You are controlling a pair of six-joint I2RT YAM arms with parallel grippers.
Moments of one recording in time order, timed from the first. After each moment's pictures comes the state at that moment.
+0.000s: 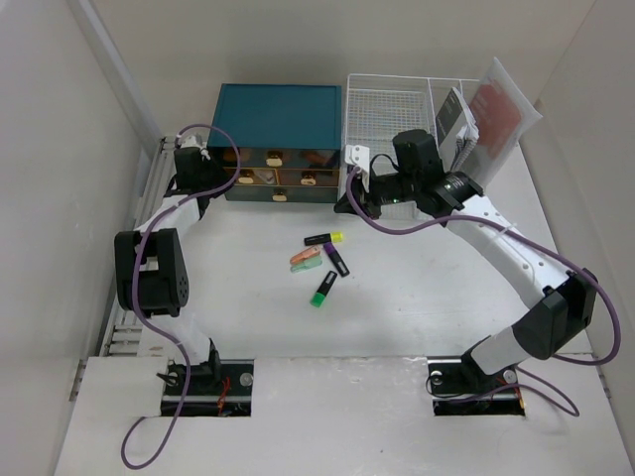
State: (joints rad) left arm 0.05 1.74 1.15 0.05 0.19 -0.54; right arm 0.56 1.50 1.49 -0.52 -0.80 -0.52
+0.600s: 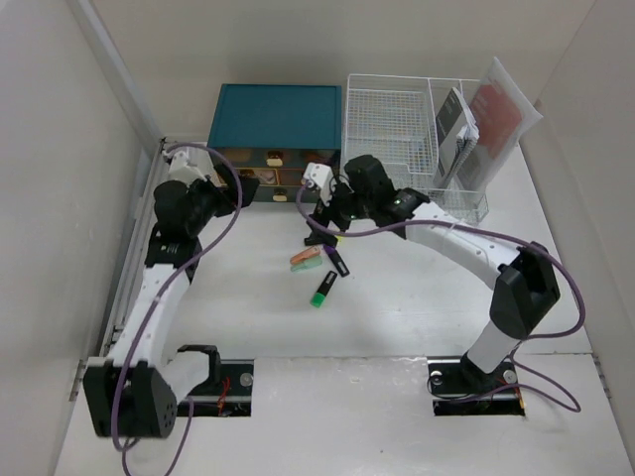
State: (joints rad) left arm -0.04 1.11 0.83 0.06 0.33 -0.57; right arm 0.68 1.67 1.43 -0.38 -0.45 -0.36
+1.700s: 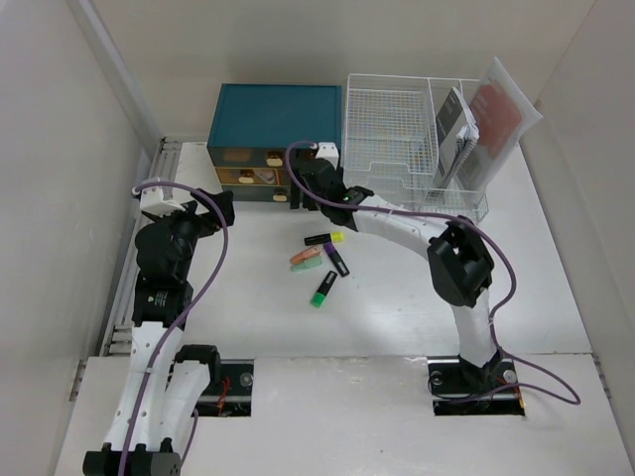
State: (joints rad) left arm -0.04 0.65 0.68 -0.03 0.06 -0.46; right arm 0.79 2.05 1.68 -0.21 0.38 0.51
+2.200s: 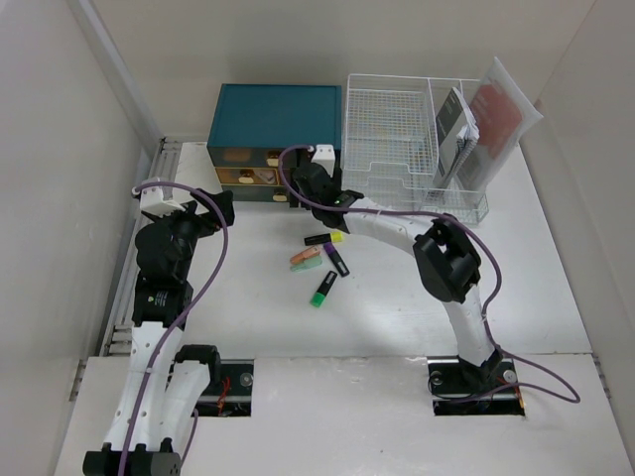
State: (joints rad) left arm -0.04 0.65 0.68 -0.03 0.05 -0.46; right arm 0.80 2.15 1.72 -0.16 0.53 0.50
